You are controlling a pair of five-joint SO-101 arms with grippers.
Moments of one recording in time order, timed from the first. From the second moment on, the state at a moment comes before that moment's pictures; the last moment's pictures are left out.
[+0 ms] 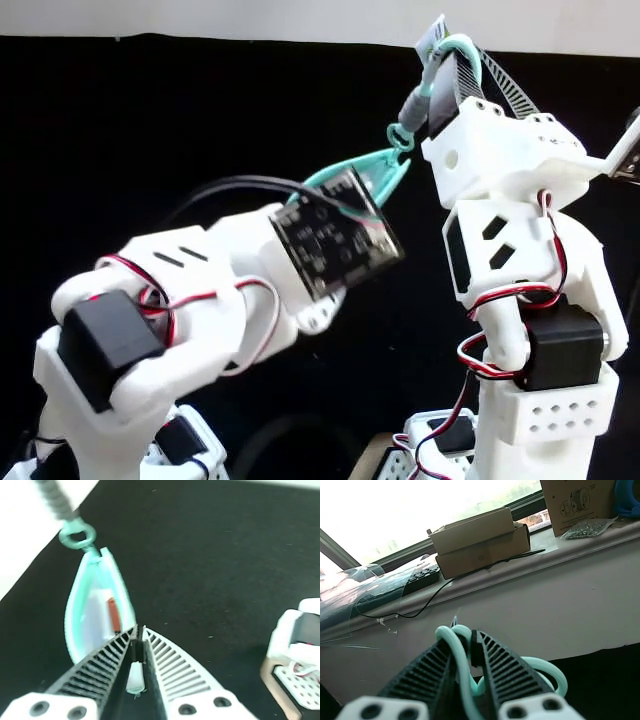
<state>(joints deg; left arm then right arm) 44.3 -33.1 -19.3 100.4 -12.0 -9.5 -45.8 1.8 47.8 -22.9</state>
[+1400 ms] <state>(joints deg) 12.9 -26.0 2.0 86.9 -18.5 -9.4 -46.2 1.8 52.8 -22.9</state>
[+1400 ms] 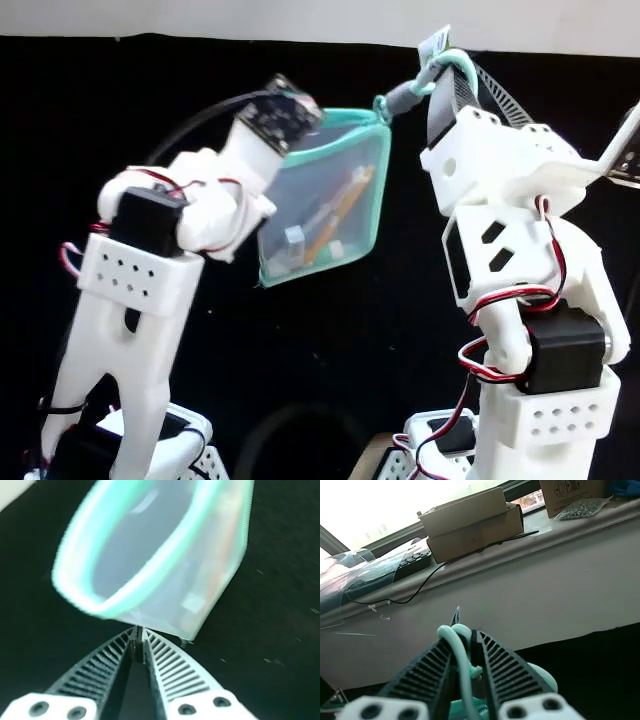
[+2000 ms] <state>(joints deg) 10.5 -26.0 14.3 62.9 -18.5 -13.7 -46.3 -2.7 59.6 -22.9</state>
